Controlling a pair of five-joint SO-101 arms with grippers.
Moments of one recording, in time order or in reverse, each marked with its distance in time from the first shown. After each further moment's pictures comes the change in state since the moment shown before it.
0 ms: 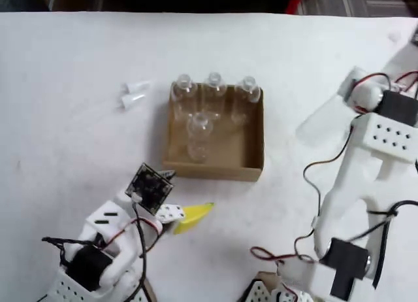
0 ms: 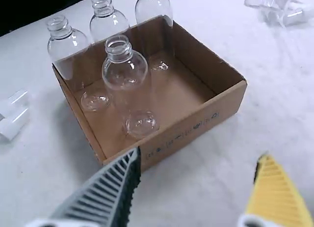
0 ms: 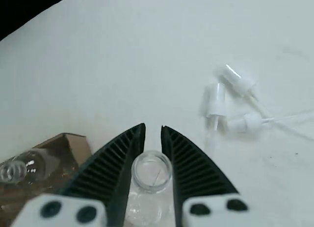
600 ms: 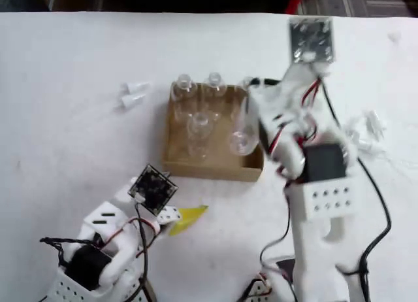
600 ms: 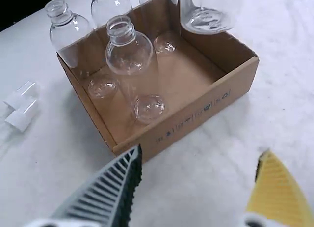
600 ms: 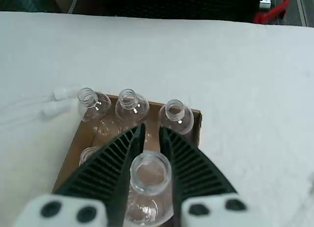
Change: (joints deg) left arm -2.0 0.0 -0.1 3.0 -4.4; right arm -30.2 -27.4 22.4 -10.4 8.6
